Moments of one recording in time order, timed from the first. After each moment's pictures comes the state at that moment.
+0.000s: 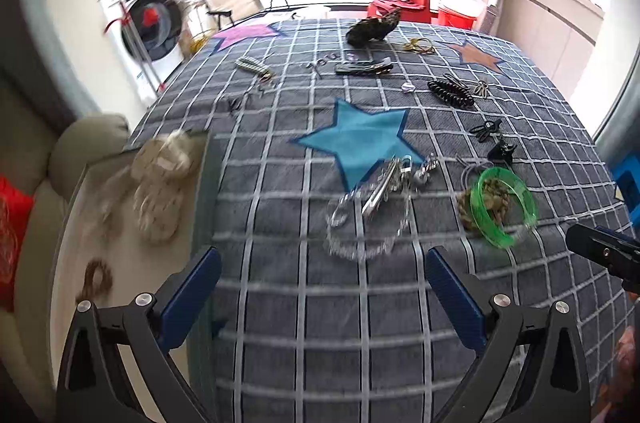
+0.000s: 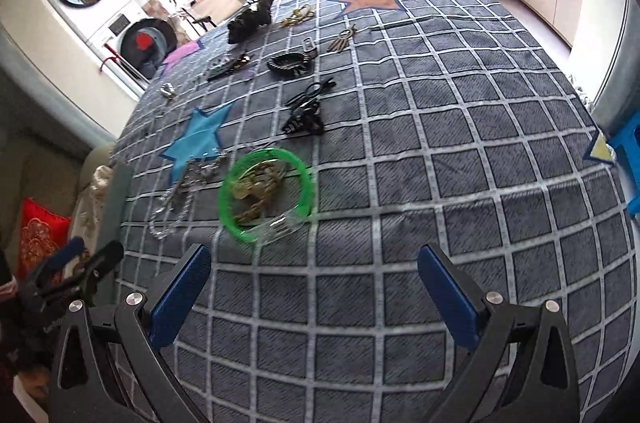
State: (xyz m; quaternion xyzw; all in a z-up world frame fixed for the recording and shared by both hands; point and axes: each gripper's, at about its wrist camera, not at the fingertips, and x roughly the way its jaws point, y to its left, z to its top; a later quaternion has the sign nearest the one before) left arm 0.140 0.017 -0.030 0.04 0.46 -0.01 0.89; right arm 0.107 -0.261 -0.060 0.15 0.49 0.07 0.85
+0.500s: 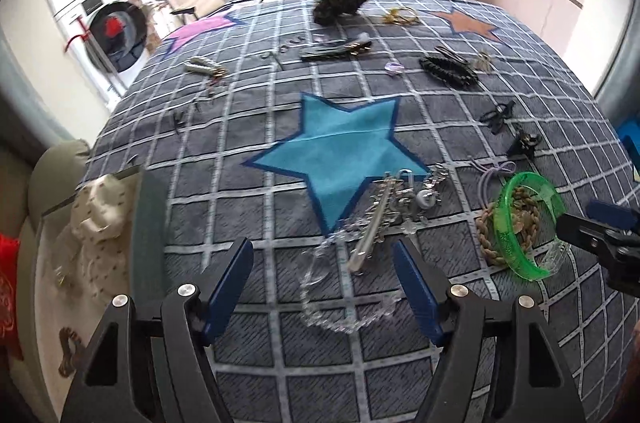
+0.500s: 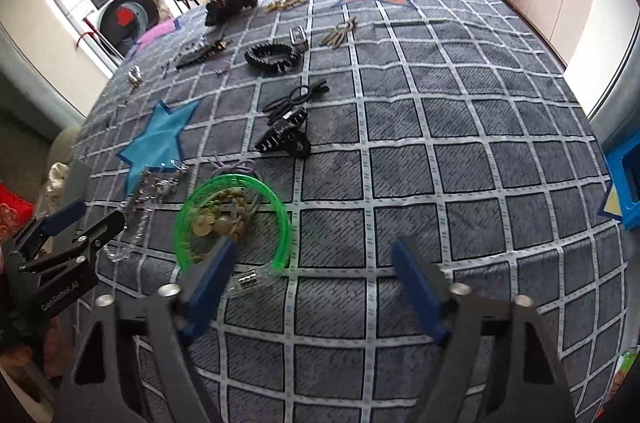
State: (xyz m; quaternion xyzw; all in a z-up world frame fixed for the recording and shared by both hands) left arm 0.196 -0.003 -0.064 0.08 0.49 -0.05 0.87; right arm 0.151 -0.246 -0.079 0.09 0.52 0.04 0.85
